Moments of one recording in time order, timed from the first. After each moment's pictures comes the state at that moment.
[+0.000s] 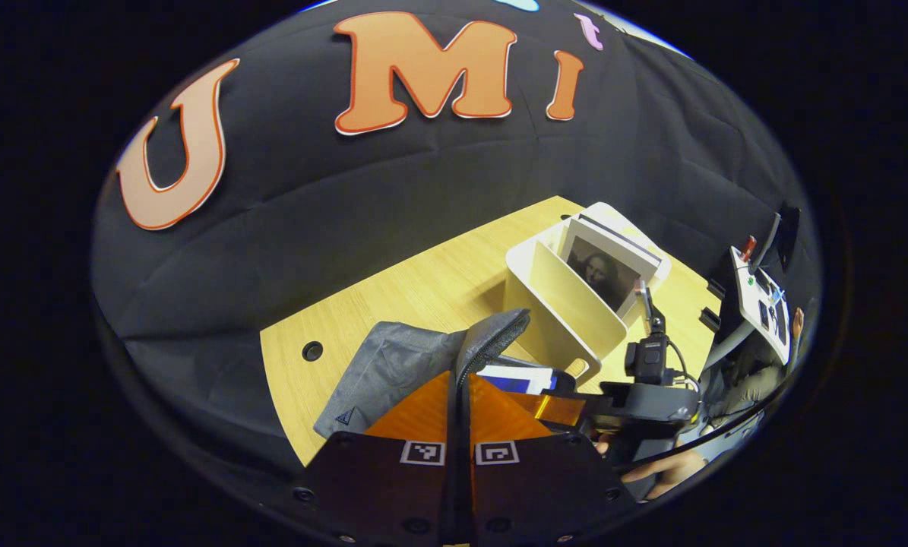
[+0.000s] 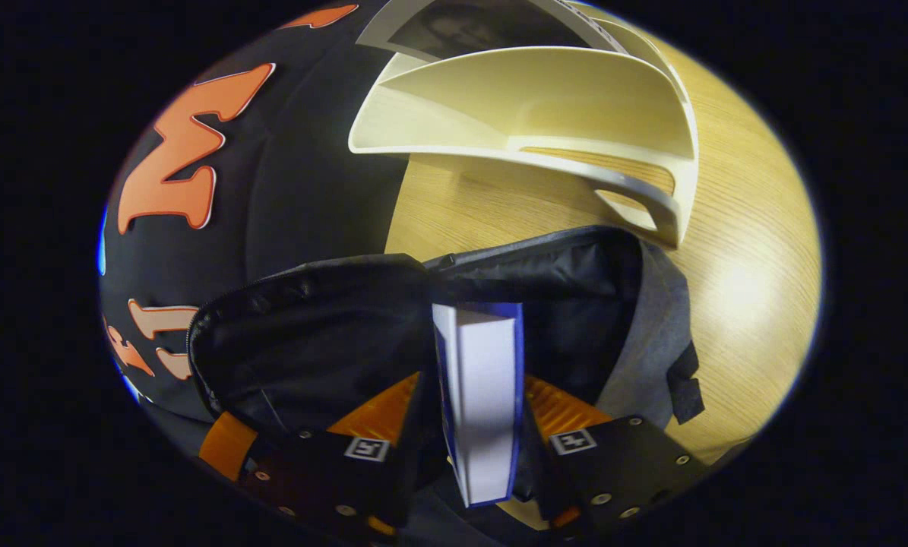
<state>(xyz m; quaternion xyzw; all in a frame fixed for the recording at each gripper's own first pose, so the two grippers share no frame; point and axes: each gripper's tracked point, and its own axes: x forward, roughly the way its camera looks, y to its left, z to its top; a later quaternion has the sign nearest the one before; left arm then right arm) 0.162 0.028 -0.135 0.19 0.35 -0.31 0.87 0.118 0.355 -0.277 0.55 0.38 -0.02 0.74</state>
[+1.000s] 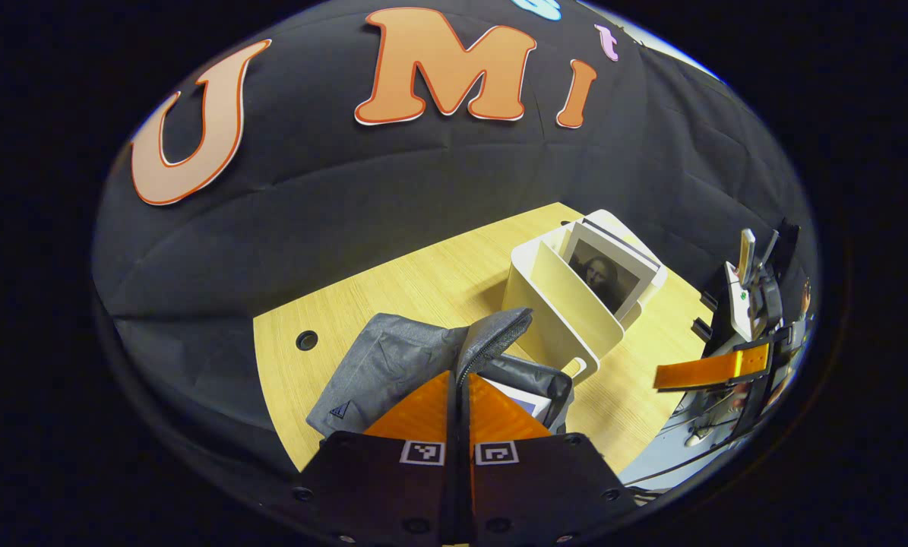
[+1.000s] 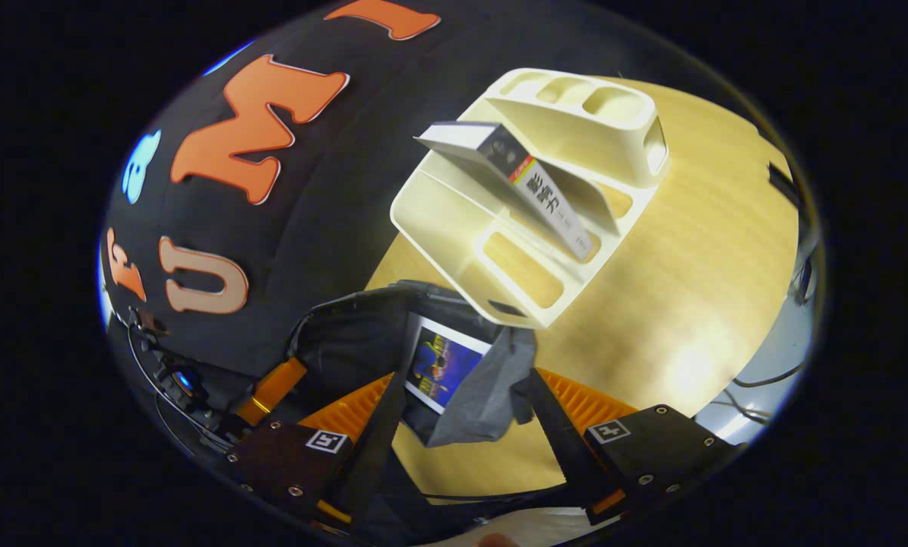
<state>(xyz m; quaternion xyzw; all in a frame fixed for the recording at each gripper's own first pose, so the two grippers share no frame) 0.153 0.038 -0.140 0.16 0.35 -0.31 0.87 0.002 0.199 -0.209 0.36 0.39 0.00 0.85</state>
